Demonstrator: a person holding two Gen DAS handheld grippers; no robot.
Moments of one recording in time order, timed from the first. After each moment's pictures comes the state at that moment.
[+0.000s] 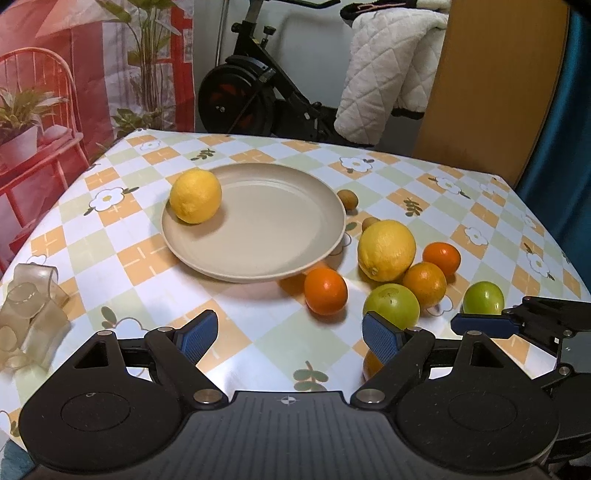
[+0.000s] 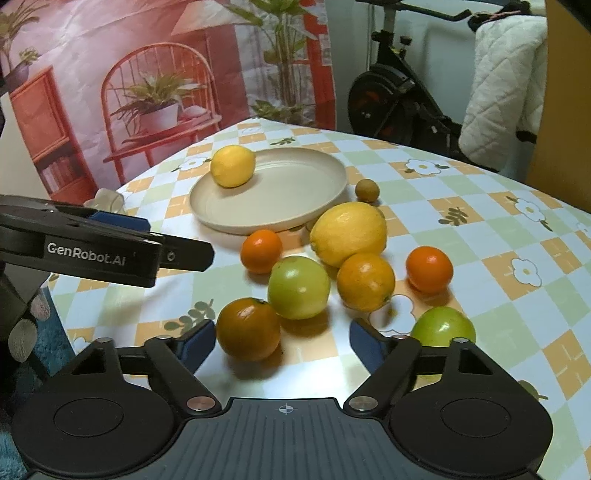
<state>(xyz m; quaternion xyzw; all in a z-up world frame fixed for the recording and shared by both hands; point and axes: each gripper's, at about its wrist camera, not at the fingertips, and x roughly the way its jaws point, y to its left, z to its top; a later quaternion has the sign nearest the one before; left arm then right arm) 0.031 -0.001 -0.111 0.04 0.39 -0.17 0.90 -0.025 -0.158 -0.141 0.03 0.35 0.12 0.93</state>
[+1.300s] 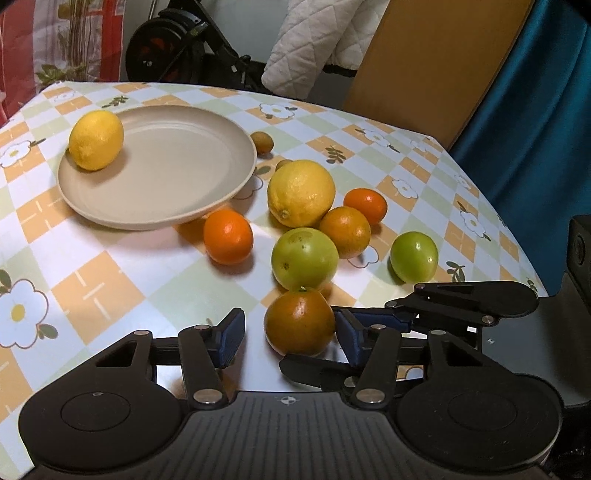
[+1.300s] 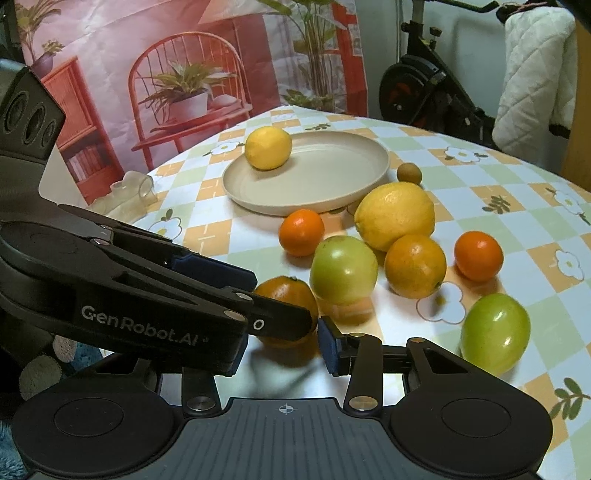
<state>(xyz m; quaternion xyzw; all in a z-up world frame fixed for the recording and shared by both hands) 0.030 -0.025 -0.150 0.00 0.45 -0.29 0.84 -0.022 -0.147 -0.157 0.04 0.36 0.17 0.92</state>
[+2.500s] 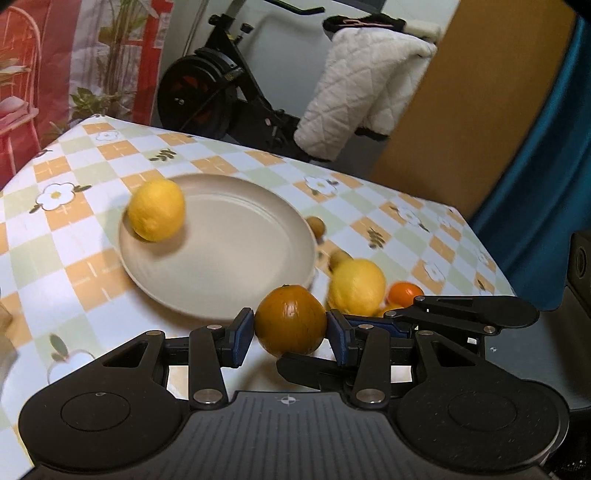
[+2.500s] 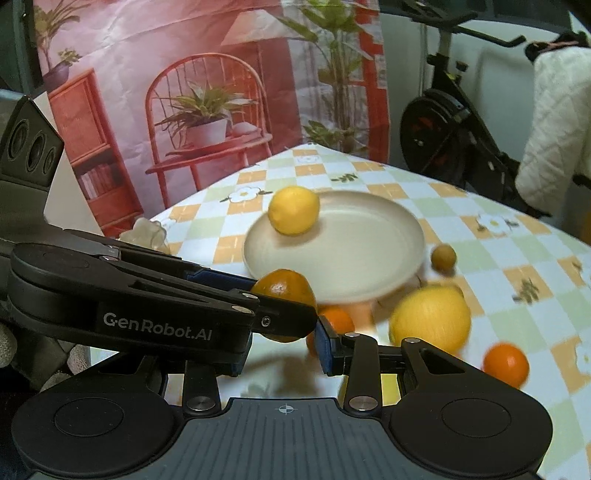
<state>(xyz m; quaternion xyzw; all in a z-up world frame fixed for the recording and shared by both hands) 0.076 0.018 -0.114 -0.05 0.39 -0.26 0.88 0.037 -0.114 -0.113 0.02 0.32 0.20 0.93</state>
